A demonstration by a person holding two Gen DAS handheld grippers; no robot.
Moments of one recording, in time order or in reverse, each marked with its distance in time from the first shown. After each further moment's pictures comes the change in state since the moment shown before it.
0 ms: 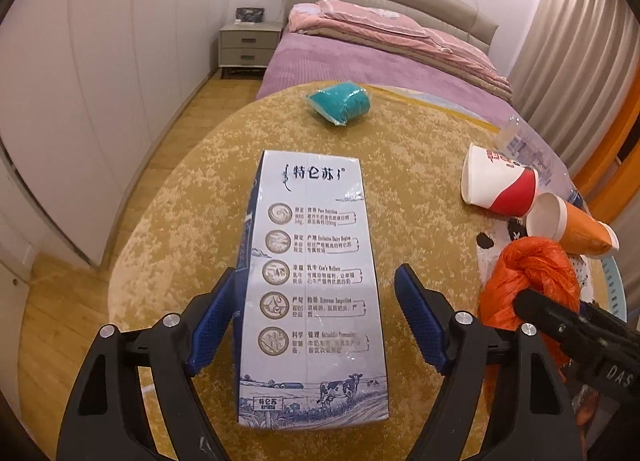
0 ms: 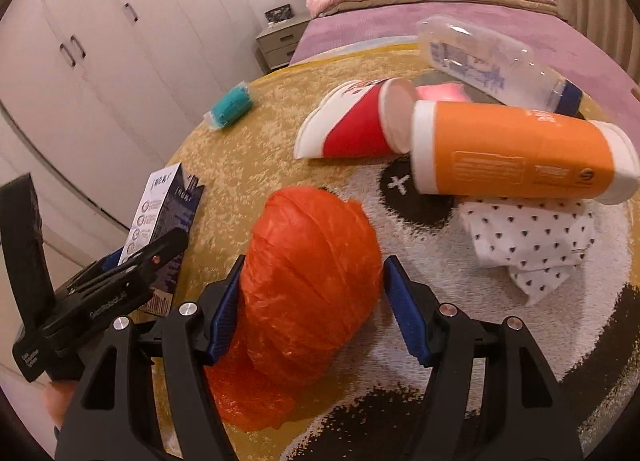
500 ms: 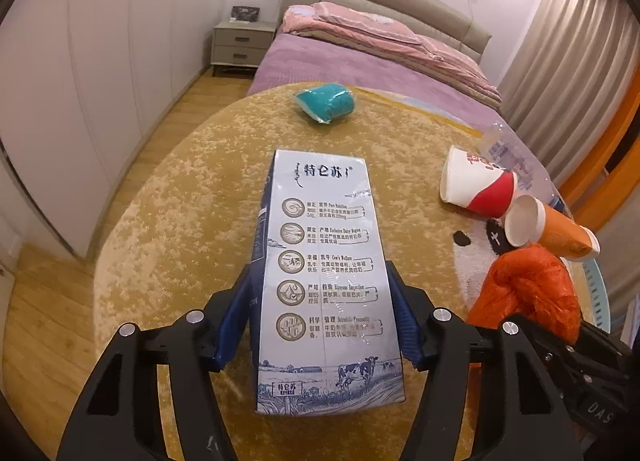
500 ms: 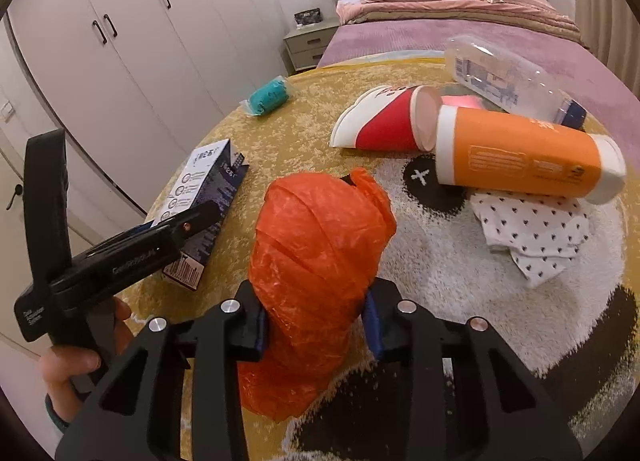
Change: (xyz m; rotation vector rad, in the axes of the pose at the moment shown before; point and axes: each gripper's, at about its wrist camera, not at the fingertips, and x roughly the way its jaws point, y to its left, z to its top) left arm -0.010 -0.006 -0.007 -0.029 -0.020 -0.051; right arm -0.026 0.011 -0.022 -0.090 -0.031 0.032
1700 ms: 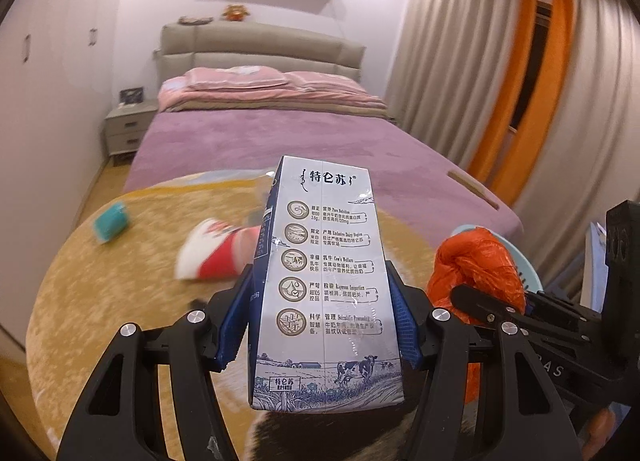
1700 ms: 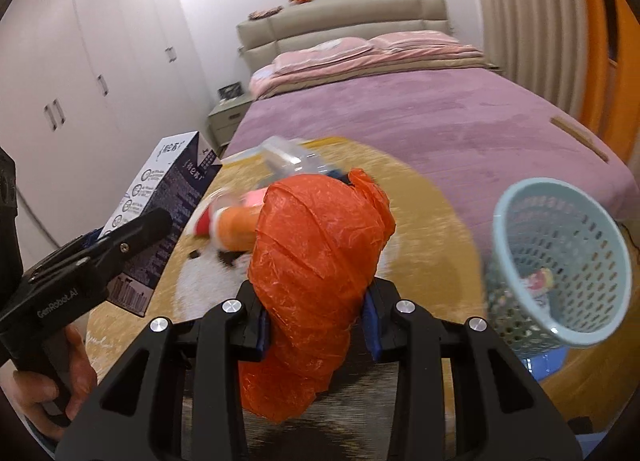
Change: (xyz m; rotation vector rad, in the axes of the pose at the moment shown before) left arm -0.066 -0.209 0.001 0.314 -0.167 -0.274; right arm -0.150 -0.135 -0.008 0.152 -0.254 -0.226
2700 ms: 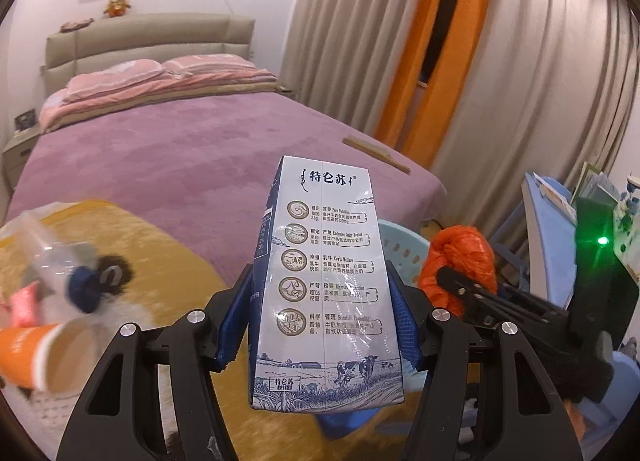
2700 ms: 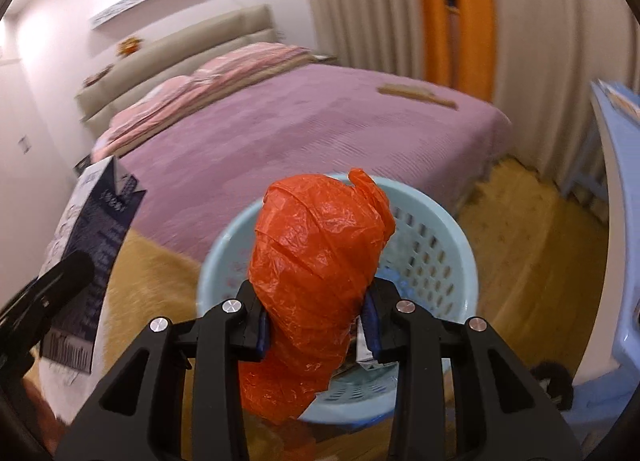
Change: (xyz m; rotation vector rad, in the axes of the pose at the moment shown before) left arm 0.145 -0.193 0.011 0.159 0.096 -0.293; right arm -0.014 -0.244 0.001 0.366 -0.071 -0.440
